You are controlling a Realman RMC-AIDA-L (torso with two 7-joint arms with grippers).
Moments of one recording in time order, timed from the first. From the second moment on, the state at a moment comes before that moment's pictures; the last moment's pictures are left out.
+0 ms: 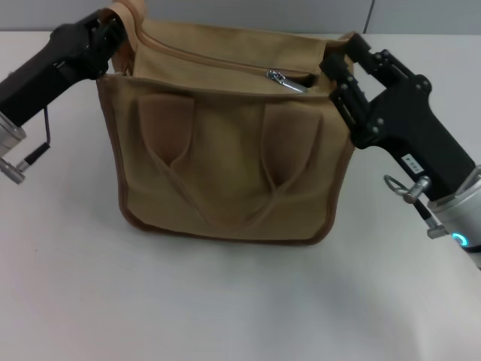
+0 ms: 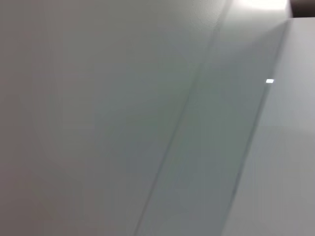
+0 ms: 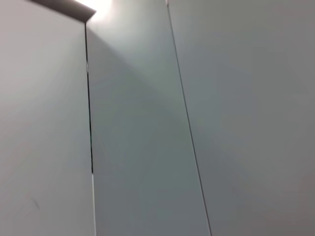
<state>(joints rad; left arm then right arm) -0.52 -2.07 0.48 0.38 1.52 1.68 -1.25 0.43 2.07 0.54 0.33 -2.51 -1.57 0.36</state>
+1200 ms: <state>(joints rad) -0.21 -2.06 0.92 0.66 1.64 1.98 -0.86 0.39 2.08 0.29 0.09 -2.51 -1.88 0.47</state>
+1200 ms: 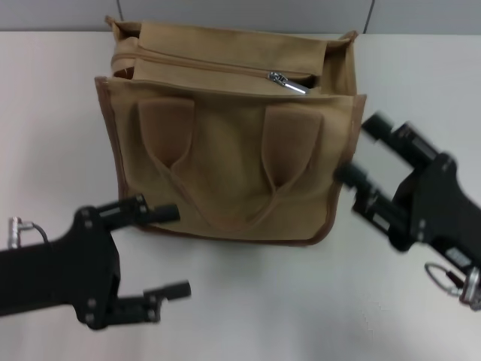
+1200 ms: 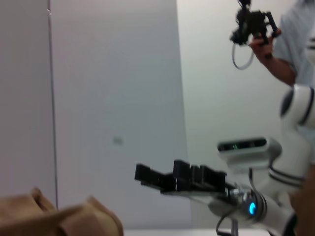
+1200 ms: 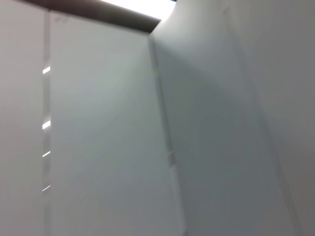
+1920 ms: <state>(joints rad) -0.21 -2.06 0.92 0.59 1.80 1.89 -0.83 0.38 2.08 0.05 0.05 -2.51 -1.76 0.47</state>
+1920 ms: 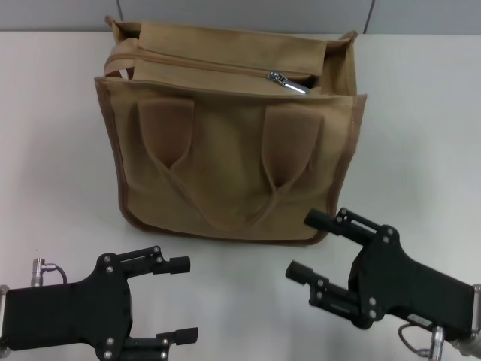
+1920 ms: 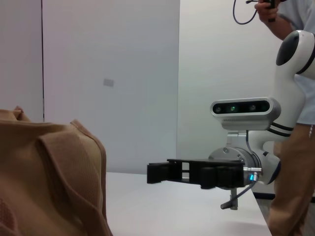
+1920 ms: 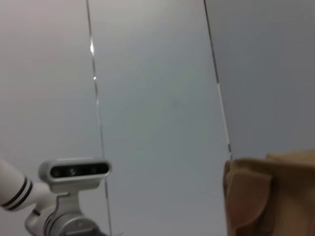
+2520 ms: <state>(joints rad) -0.20 -2.06 0.92 0.59 1.82 1.89 -0.83 0.37 2.09 0.00 0.07 -2.51 -1.63 0.46</state>
